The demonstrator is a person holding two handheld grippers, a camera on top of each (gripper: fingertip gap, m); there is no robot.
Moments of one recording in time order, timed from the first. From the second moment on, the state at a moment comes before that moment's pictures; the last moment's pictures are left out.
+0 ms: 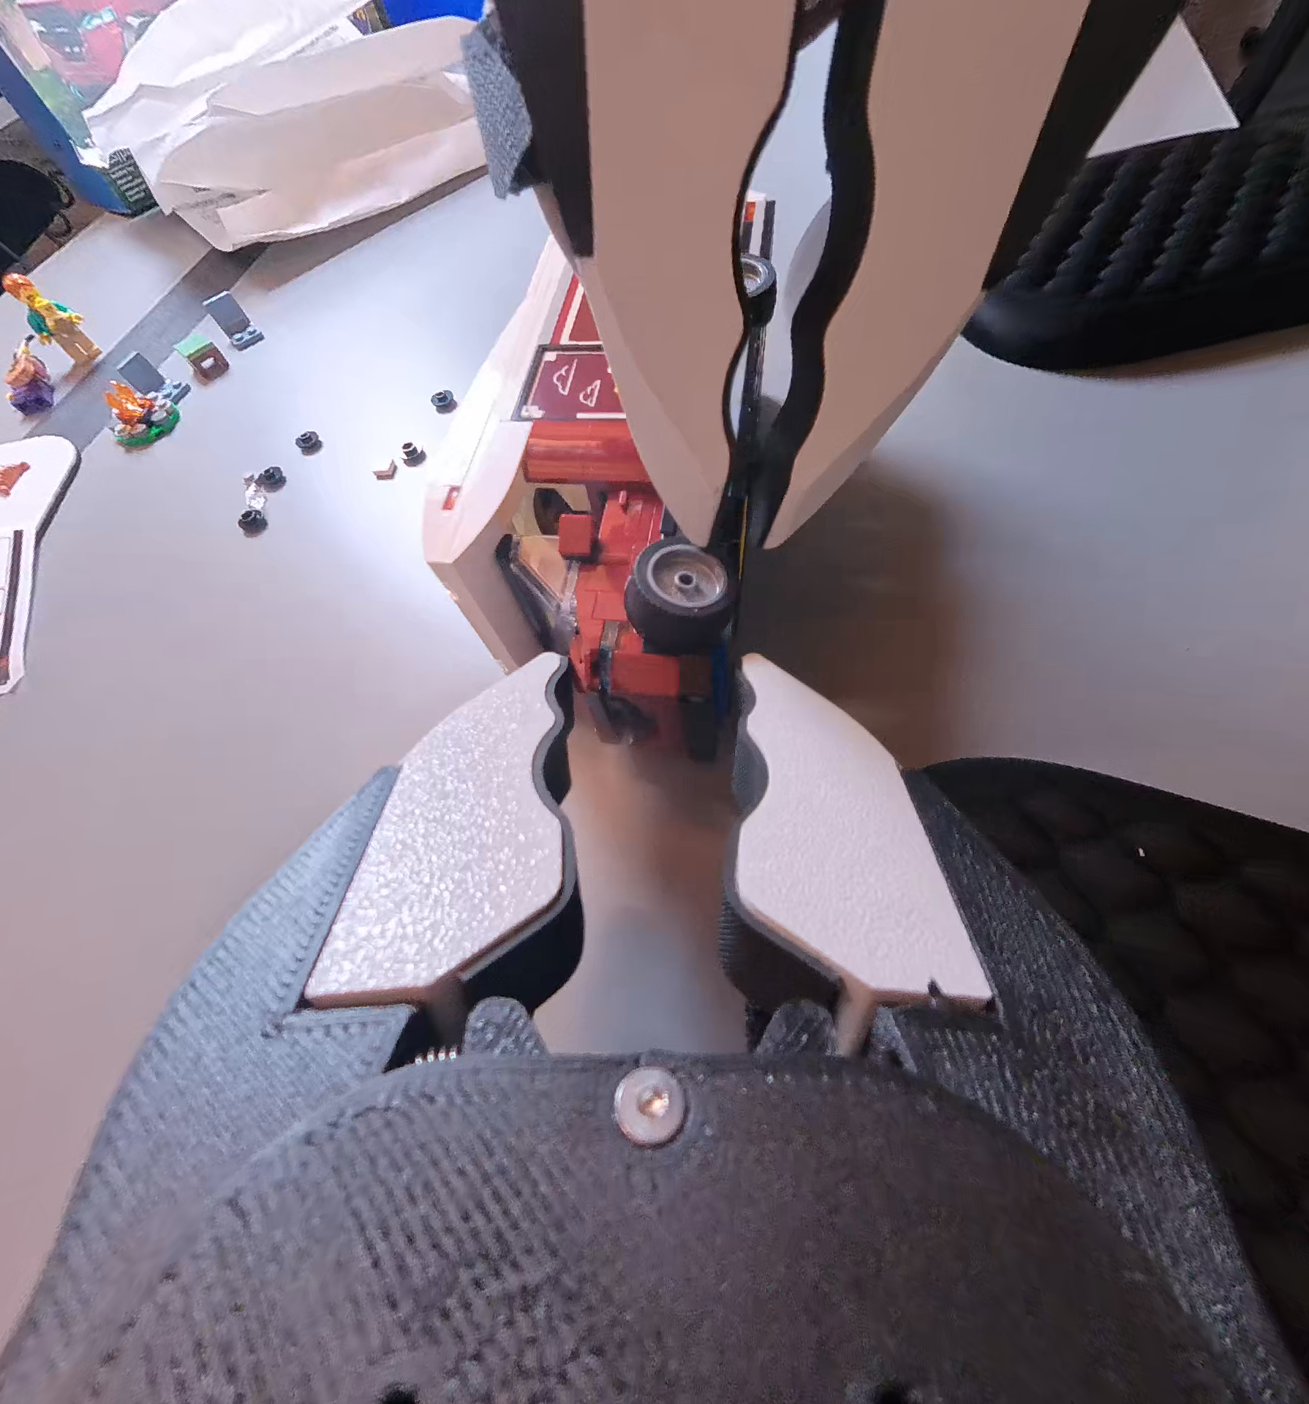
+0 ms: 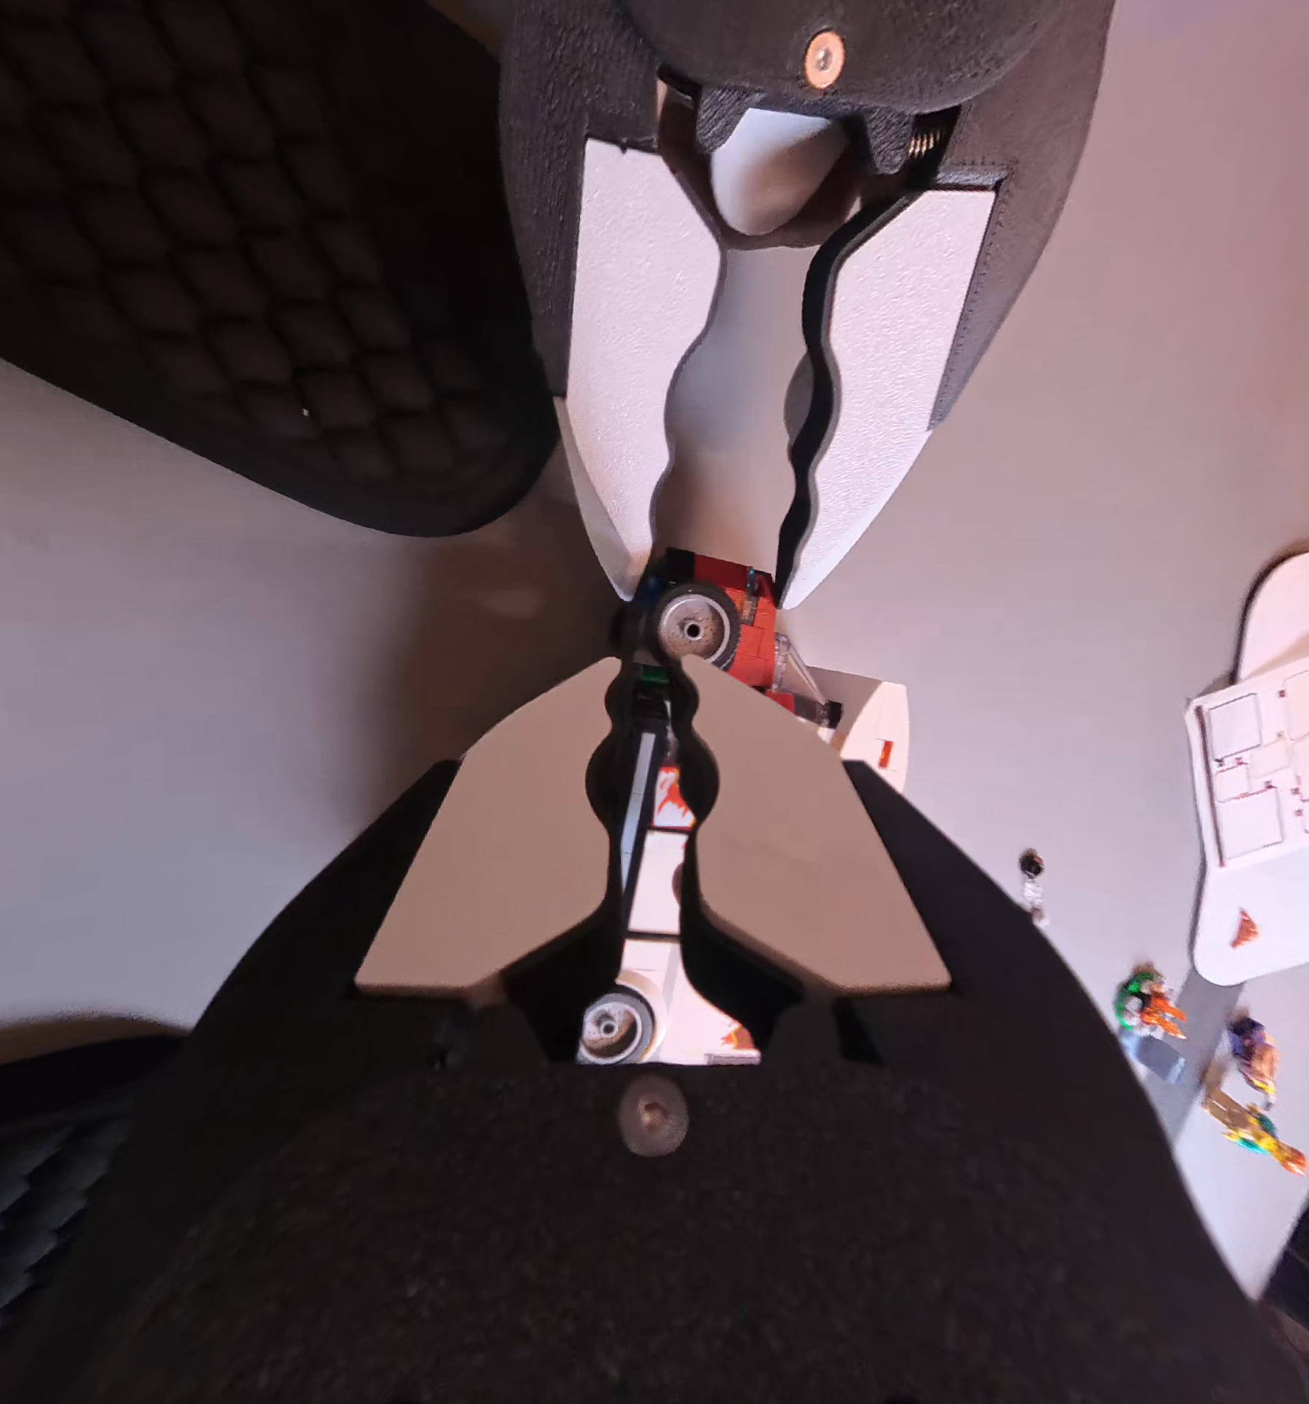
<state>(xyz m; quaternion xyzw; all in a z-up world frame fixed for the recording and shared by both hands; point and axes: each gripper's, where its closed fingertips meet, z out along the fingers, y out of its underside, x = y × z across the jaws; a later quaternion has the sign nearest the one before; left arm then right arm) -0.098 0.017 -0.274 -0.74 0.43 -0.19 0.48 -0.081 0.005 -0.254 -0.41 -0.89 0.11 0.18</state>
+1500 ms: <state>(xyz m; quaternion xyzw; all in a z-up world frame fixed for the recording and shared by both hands) -0.087 0.012 -0.271 -0.75 0.39 -0.26 0.47 -0.082 0.008 -0.261 -0.31 -0.89 0.02 0.32</state>
